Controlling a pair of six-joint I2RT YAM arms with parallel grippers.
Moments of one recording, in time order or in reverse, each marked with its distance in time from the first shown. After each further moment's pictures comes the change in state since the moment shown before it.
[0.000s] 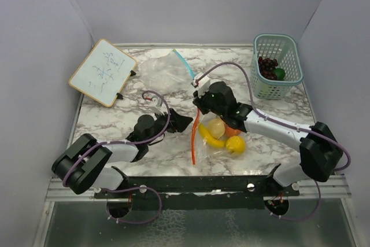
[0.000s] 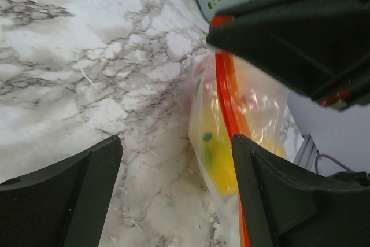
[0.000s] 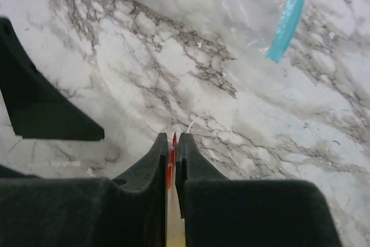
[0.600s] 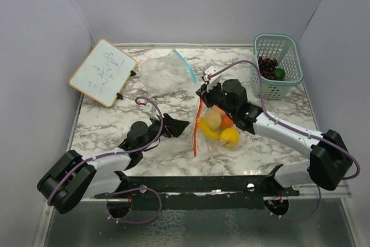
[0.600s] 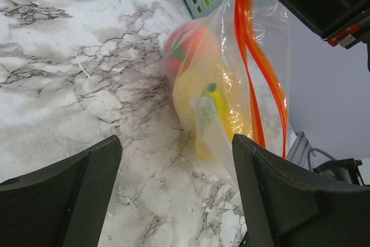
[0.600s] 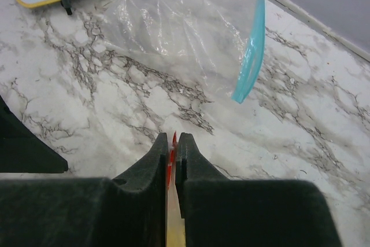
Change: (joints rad) left arm -0.054 -0.206 -0.095 -0.067 -0.028 0.013; right arm -0.071 -0.130 -0.066 0.177 -0.041 -0.025
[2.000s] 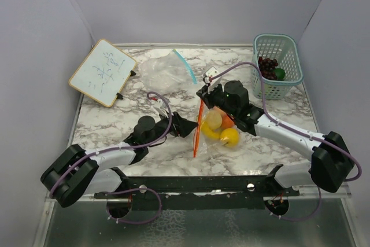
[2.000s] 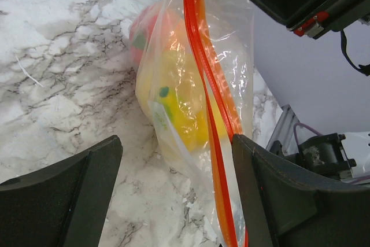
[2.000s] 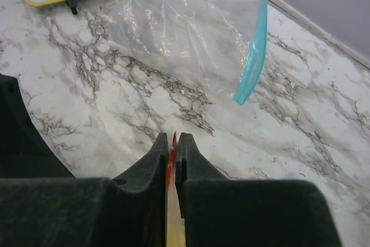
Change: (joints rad) left arm -0.057 0.093 0.109 -0.018 0.089 0.020; right arm 0.000 -0.021 -0.031 0.024 -0.026 -0.016
